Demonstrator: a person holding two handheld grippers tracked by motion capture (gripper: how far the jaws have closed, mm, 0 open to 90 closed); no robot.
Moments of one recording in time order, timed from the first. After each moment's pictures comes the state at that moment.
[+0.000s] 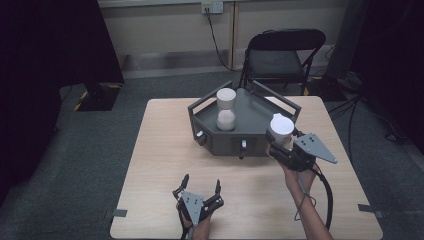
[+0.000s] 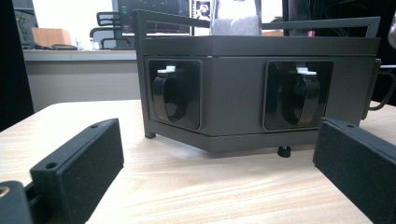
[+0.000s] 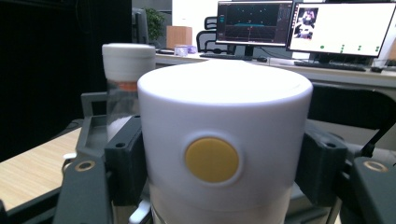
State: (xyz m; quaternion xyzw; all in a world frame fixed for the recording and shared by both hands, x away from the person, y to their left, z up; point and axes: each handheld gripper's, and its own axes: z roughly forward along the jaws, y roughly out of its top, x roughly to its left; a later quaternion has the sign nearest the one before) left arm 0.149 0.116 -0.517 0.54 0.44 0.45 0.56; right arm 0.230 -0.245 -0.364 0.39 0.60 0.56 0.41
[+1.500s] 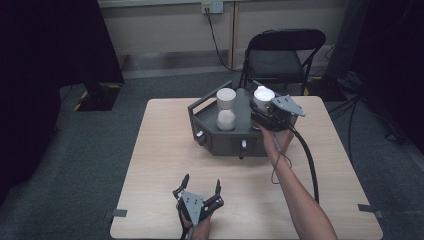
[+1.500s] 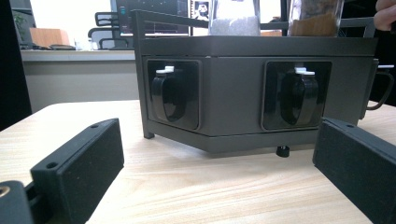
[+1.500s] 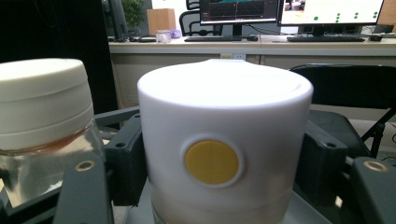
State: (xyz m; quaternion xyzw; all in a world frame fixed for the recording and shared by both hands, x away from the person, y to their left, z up) left arm 0.149 0.117 -0.517 0.55 0.44 0.45 0.56; right arm 0.337 -0.198 -0.346 0.45 0.59 0.54 0.39
